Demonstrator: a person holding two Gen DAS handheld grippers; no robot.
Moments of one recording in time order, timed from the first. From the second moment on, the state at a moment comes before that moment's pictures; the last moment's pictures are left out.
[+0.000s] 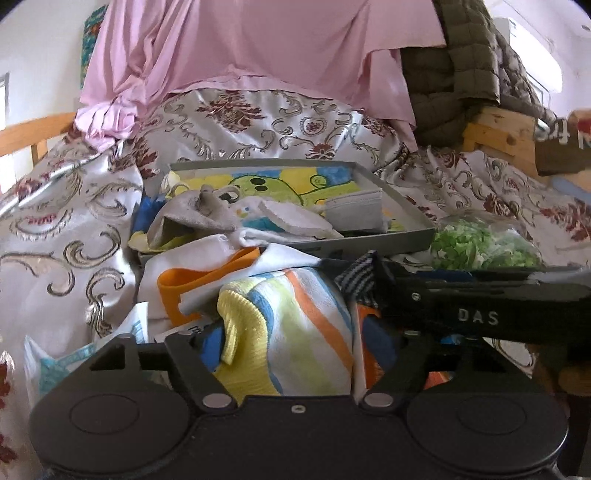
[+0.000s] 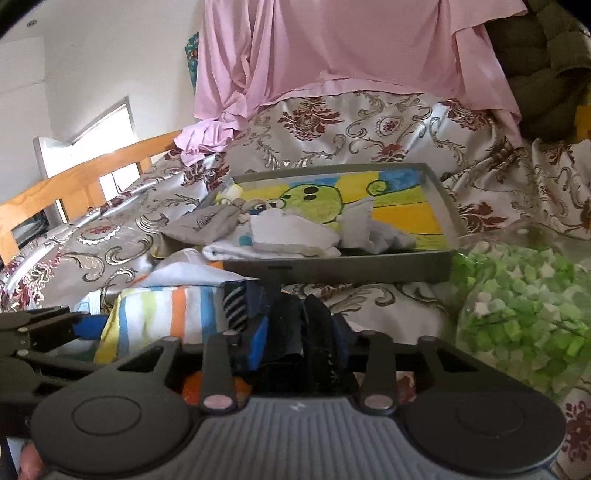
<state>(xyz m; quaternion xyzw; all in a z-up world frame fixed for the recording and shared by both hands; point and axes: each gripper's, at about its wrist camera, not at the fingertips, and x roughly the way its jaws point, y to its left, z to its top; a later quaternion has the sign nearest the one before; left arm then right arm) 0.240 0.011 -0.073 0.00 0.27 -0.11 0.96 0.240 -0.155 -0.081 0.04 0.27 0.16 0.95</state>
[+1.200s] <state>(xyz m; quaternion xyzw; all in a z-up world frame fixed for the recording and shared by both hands) 0.213 0.046 -0.071 -0.13 0.35 -0.03 0.93 0.196 -0.151 -0.076 0.03 0.29 0.18 0.94</state>
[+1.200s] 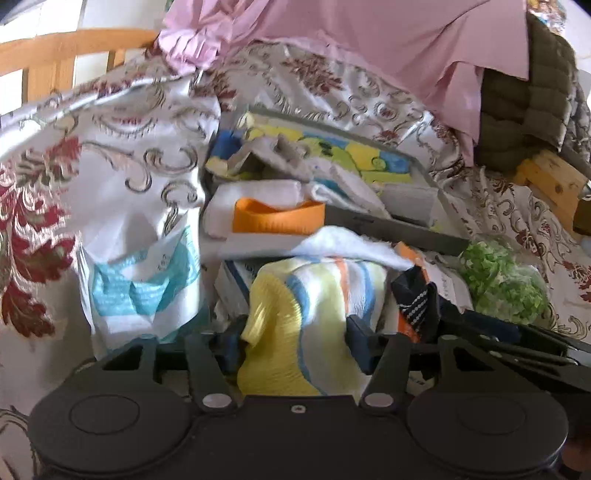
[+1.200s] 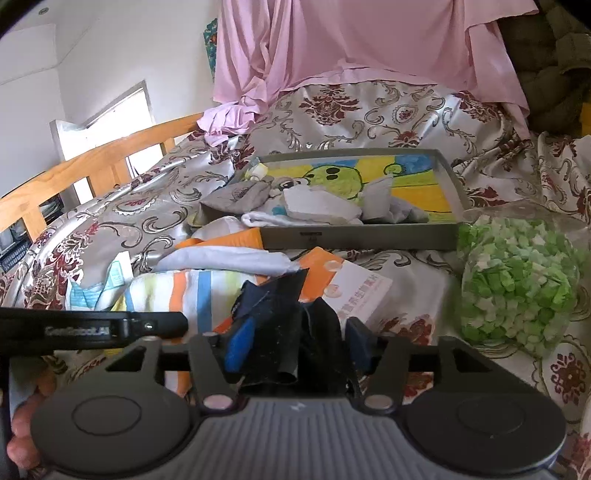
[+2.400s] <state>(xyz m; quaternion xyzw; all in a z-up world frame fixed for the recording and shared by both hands) 0.140 0.018 -0.031 -0.04 0.30 -0.10 0.95 0.141 -0.130 -0.054 -0.09 0.27 0.20 0.94</state>
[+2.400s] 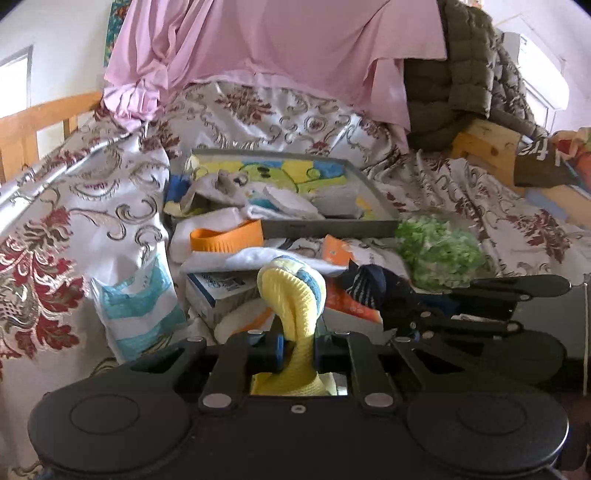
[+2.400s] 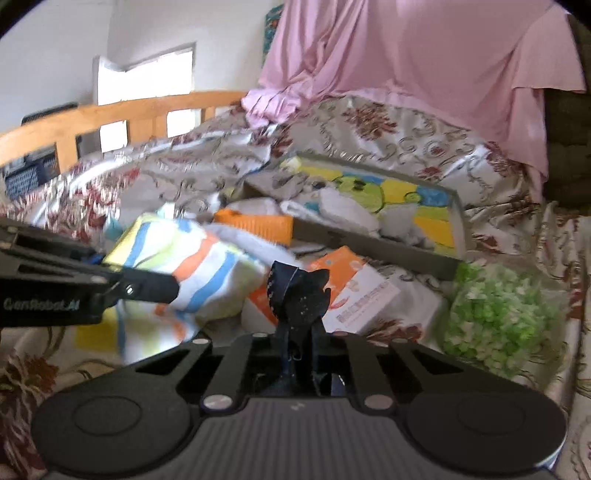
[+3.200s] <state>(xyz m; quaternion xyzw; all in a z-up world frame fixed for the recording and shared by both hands) 0.184 0.030 0.063 -0.10 0.18 -0.09 0.97 0.180 -0.166 -0.005 -0.02 0.17 0.20 0.96</state>
